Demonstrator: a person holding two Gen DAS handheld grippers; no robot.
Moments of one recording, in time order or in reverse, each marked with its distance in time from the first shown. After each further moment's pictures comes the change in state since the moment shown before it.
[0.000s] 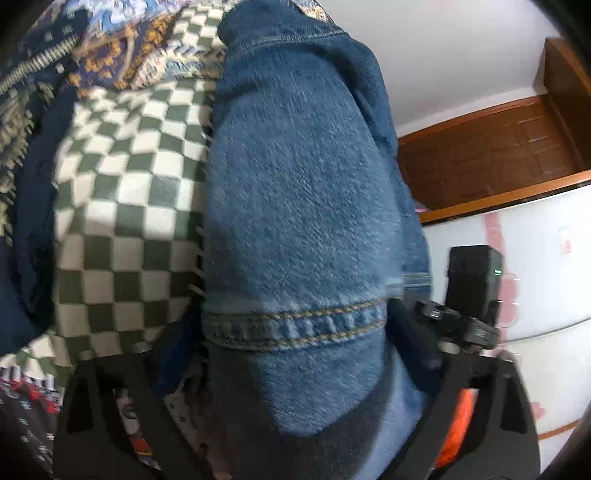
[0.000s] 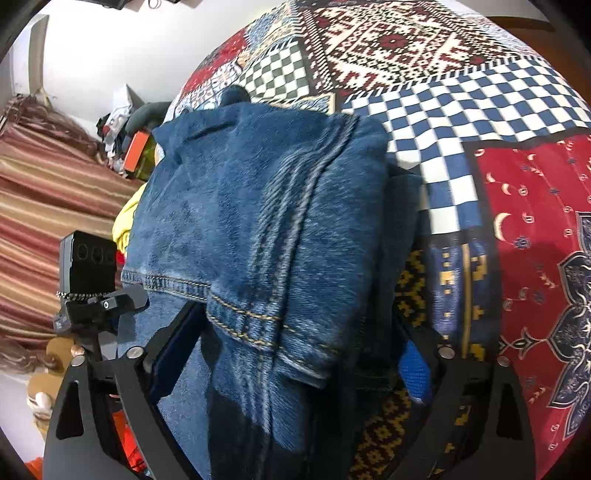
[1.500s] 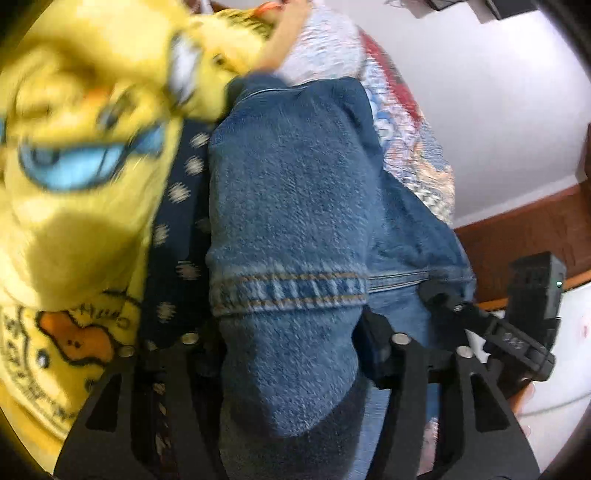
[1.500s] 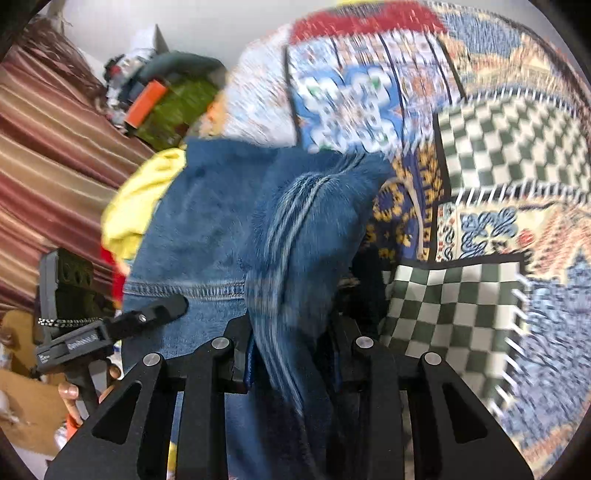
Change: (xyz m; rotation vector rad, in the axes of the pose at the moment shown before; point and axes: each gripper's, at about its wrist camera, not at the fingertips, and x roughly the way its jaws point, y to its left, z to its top) left arm -0.210 0.204 0.050 -0.167 -0.305 0.209; right arm 0.221 0.213 0.091 -0.211 0.034 -0.144
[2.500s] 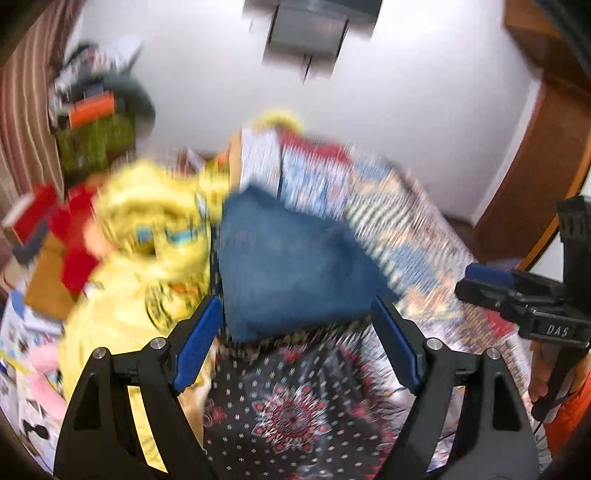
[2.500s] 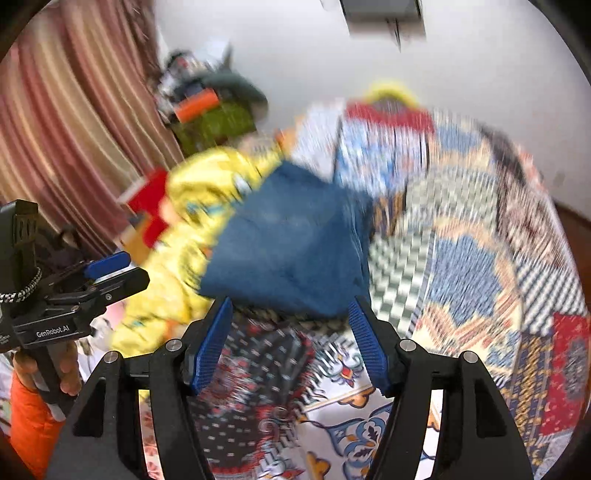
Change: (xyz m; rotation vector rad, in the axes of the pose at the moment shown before) left arm -0.200 -0.141 -0.177 0.455 -0.432 0.247; right arm -0.182 0.102 -0.146 -0.310 -0.274 -0.128
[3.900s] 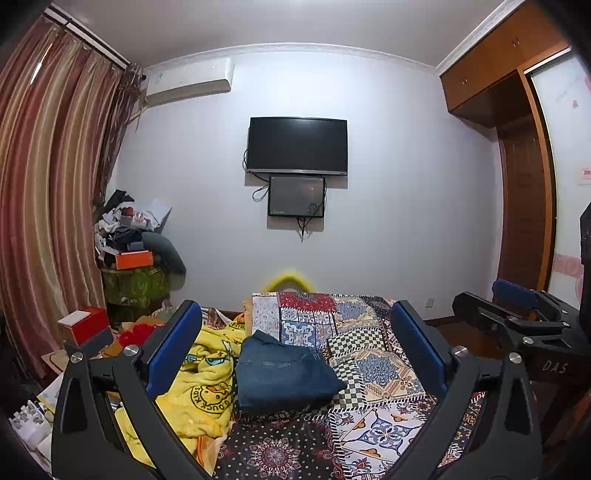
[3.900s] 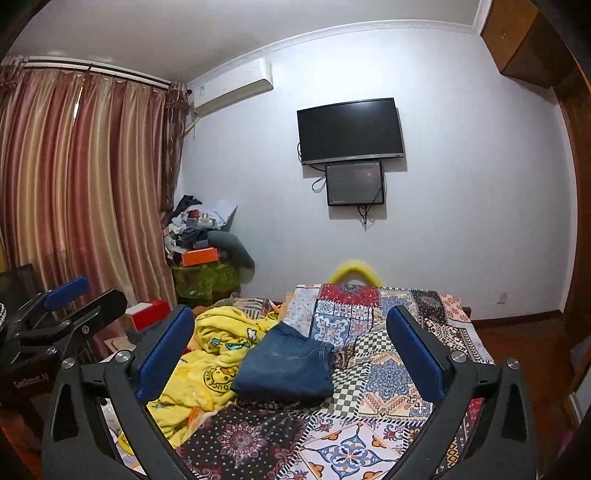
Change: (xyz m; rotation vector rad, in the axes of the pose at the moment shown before) left arm -0.217 -0.116 -0.061 0.137 -0.588 0.120; right arm -0.207 0.098 -0.065 -0.096 -0.658 -0.181
